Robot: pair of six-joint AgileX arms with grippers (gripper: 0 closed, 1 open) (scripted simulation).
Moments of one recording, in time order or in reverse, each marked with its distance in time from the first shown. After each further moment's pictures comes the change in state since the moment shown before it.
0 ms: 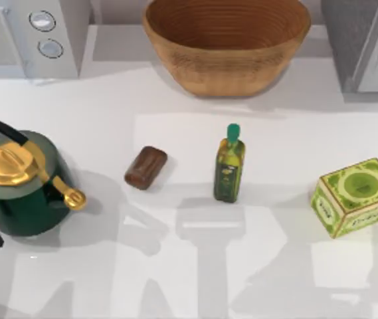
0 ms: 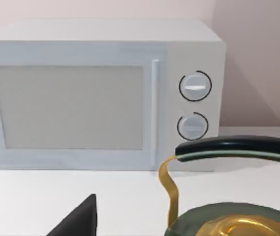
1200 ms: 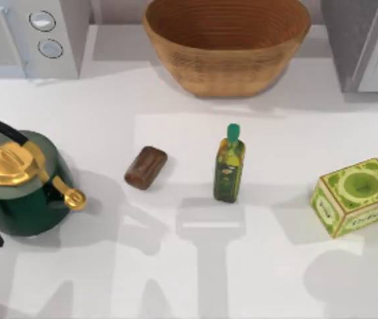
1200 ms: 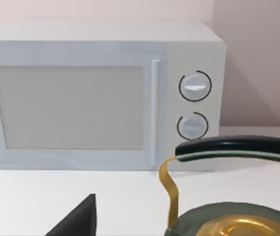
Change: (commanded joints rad) left arm 0.000 0.000 0.000 0.000 0.000 0.000; right arm -0.070 0.813 0.192 0.362 -0.064 -0.027
